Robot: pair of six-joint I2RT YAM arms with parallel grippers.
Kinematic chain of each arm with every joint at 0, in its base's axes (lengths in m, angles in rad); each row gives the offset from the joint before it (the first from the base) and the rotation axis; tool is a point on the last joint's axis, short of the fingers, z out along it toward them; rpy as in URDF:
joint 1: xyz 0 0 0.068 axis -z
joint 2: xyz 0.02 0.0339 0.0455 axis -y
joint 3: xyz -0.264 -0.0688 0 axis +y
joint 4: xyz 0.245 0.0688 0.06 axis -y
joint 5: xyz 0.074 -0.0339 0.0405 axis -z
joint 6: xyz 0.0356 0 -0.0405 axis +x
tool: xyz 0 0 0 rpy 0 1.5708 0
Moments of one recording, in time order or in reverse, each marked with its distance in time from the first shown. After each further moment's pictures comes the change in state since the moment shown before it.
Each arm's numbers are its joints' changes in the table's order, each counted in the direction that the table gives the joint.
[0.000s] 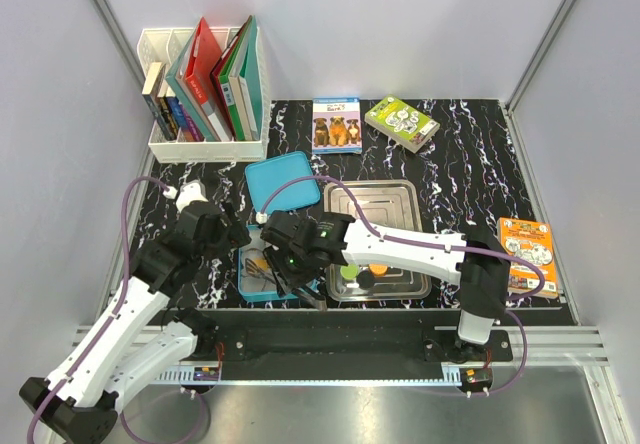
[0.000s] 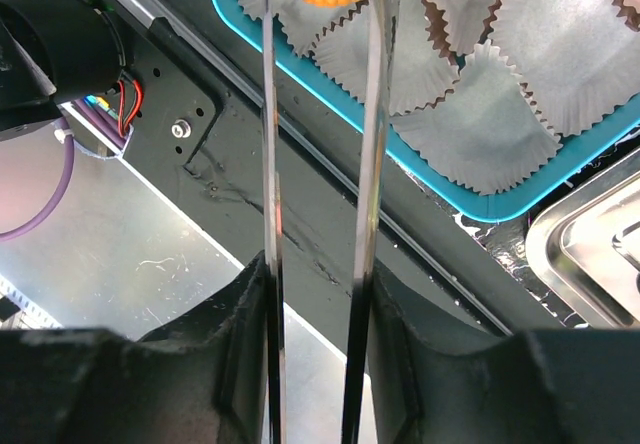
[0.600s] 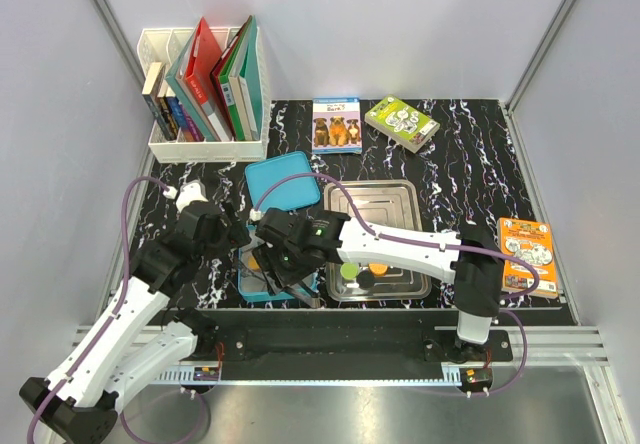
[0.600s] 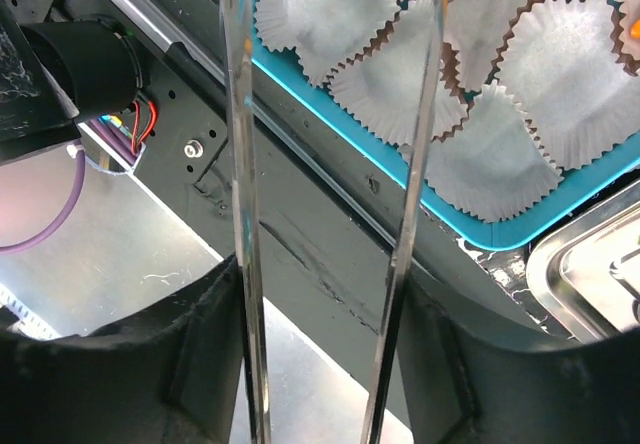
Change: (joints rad) left arm 0.000 0.000 0.000 0.000 0.000 0.000; right arm 0.000 -0.032 -0.046 0.014 0.012 -0.018
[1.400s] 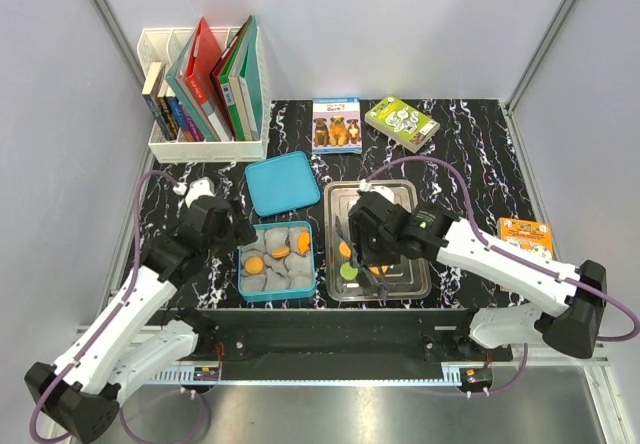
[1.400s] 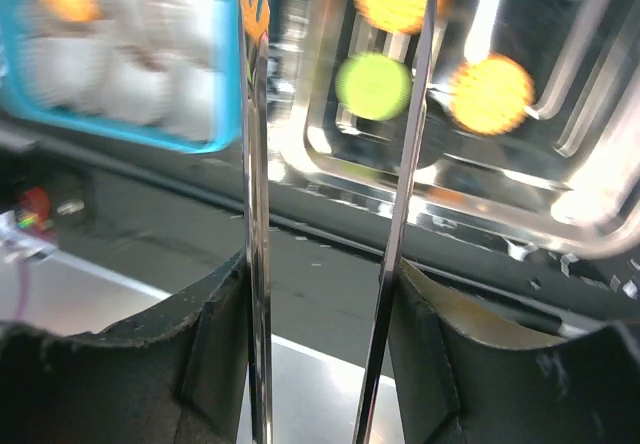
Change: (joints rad) left arm 0.000 -0.062 0.003 0.036 0.036 -0.003; right arm 0.210 0.536 0.353 -0.196 0.232 0.192
